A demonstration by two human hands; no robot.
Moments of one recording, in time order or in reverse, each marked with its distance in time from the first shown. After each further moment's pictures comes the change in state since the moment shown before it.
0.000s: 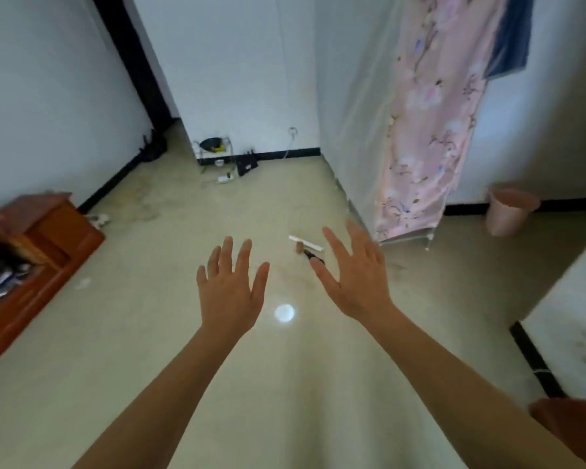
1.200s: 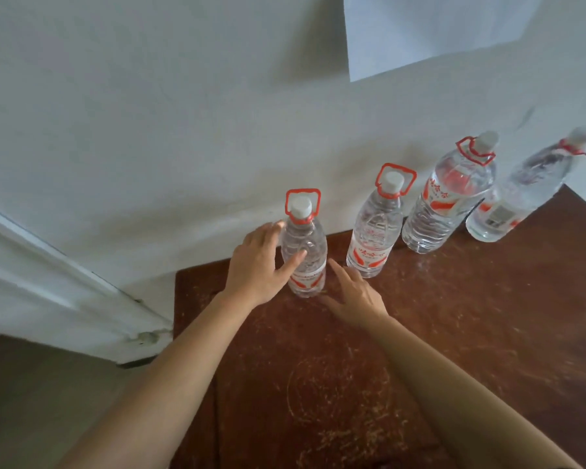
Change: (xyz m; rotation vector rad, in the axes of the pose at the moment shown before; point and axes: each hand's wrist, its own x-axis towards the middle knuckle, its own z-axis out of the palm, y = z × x) left_hand -0.273 0.879 0.121 -0.688 -0.631 1.923; right_hand -0.517 0.473 -0.300 -0.104 0.363 1.827
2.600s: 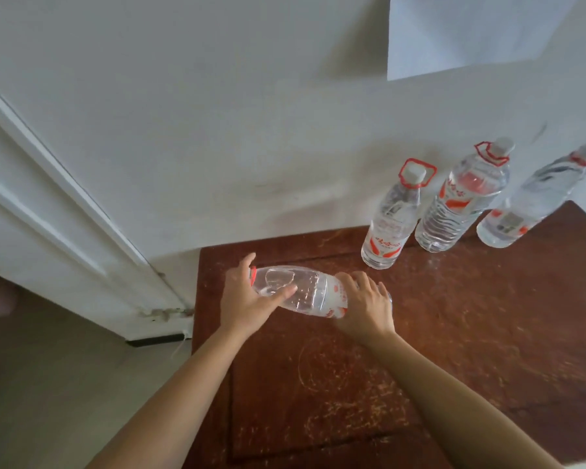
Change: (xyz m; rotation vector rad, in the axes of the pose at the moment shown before) left_hand -0.131 -0.028 0.003 -0.500 0.055 -0.509; right_hand -0.081 -0.034 0.019 -0.199 0.317 -0.175
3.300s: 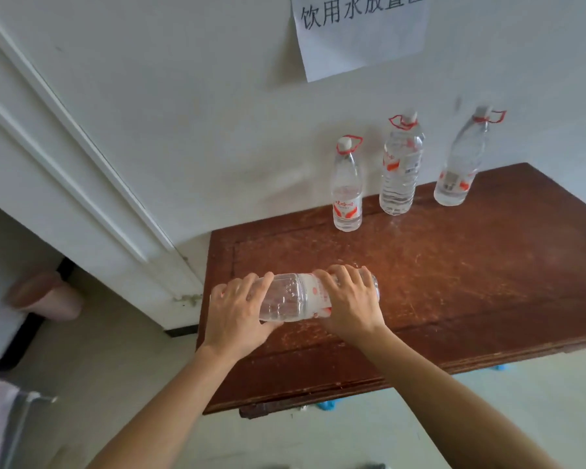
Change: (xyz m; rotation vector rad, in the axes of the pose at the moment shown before) left_hand -0.230 0.044 0.005 0.917 0.222 0.615; right_hand -0.188 0.027 -0.071 0.008 0.202 -0.252
